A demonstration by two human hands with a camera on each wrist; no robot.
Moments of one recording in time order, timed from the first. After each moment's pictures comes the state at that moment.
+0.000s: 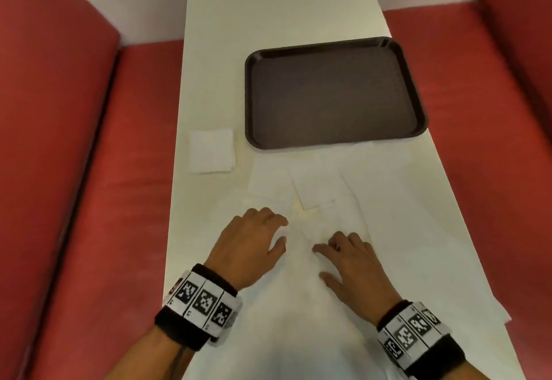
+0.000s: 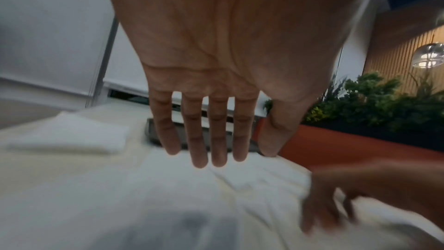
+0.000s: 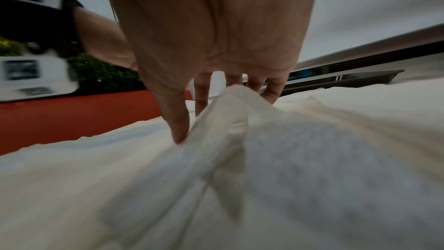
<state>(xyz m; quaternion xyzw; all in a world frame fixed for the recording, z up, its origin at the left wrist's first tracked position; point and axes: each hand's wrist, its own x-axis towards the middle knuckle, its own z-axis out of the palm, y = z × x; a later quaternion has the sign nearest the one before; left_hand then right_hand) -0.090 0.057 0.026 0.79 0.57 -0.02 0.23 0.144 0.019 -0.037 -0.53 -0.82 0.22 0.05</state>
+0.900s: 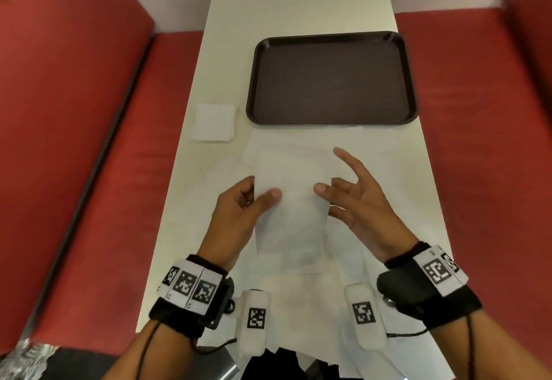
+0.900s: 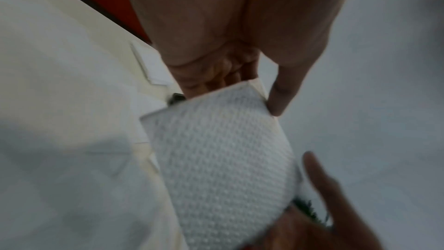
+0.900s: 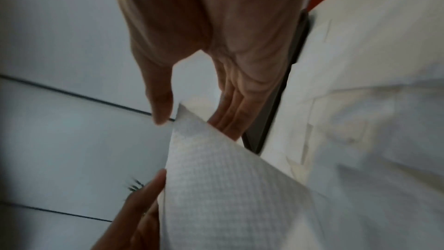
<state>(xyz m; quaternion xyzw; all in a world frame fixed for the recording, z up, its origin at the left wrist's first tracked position) -0.024 0.001 0.078 0.35 0.60 0.46 0.54 0.182 0.053 0.067 -0.44 -0.37 0.74 0.36</state>
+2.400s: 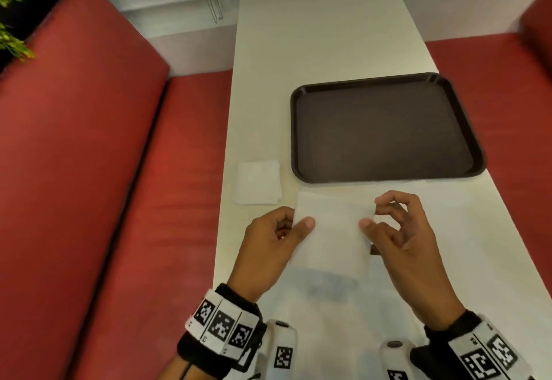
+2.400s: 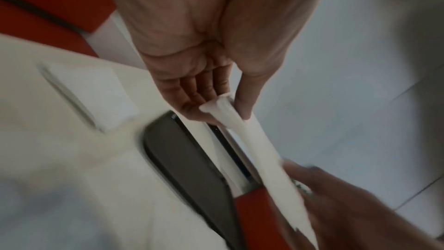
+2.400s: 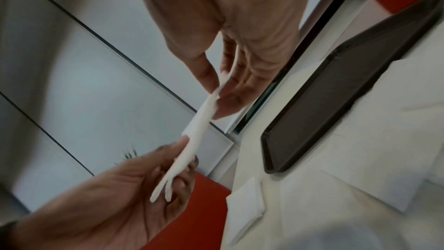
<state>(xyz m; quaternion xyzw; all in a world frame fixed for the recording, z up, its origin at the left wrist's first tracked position) -0.129 0.095 0.084 0.48 0.62 0.36 0.50 0.073 0.105 0.073 -0.54 -0.45 0.54 0.46</state>
